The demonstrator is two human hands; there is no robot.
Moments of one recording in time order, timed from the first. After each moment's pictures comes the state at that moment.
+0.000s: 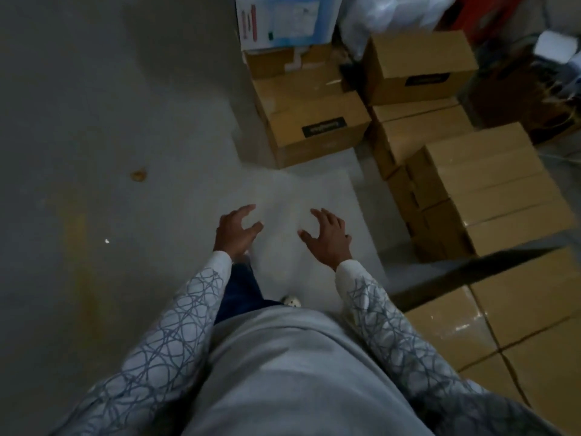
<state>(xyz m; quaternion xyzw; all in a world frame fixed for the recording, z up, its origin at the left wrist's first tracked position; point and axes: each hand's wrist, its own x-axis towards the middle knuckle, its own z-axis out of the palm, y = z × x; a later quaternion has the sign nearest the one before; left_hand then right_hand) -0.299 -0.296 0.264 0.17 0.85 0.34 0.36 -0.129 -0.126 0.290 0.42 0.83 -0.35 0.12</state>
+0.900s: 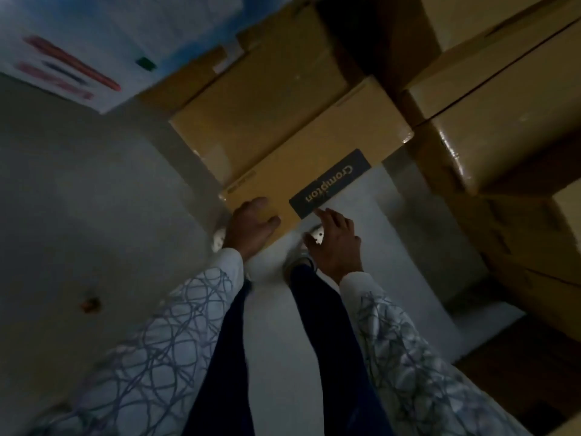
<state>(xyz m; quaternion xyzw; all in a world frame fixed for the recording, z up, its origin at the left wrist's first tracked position) -0.714 0.270 -0.057 0.23 0.81 0.16 0.52 -0.530 0.338 -0.050 0.54 0.72 -0.40 0.18</state>
